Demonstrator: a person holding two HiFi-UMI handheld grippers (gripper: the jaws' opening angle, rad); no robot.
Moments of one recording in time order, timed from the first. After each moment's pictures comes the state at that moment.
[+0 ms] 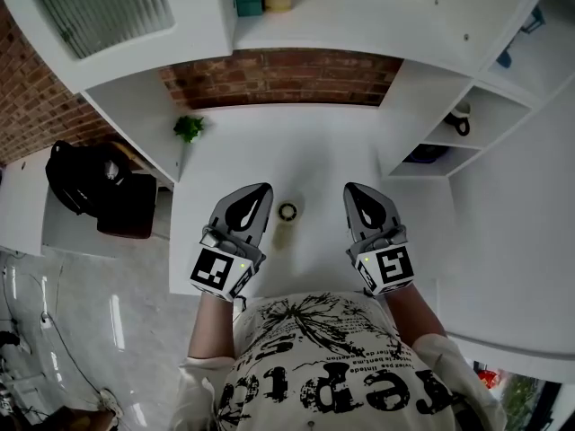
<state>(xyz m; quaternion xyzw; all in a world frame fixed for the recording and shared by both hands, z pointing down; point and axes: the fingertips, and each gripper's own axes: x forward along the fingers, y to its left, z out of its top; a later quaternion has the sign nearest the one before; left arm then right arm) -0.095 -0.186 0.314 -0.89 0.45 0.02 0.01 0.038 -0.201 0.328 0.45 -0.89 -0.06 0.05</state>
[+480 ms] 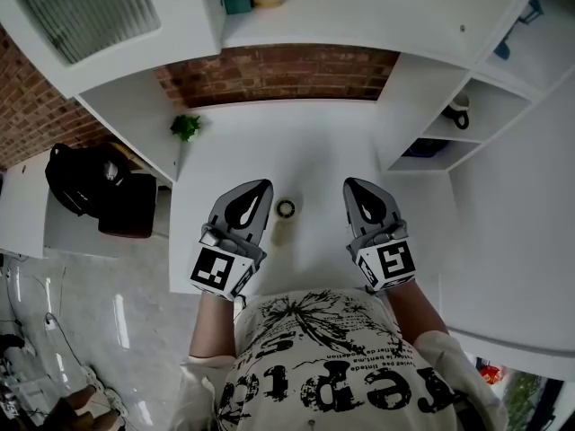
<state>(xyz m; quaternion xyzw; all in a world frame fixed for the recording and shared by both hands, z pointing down) -0.083 -0.189 0.309 -0.89 0.45 0.01 0.02 0.049 -0.206 0.330 0.45 -0.89 -0.05 0.04</state>
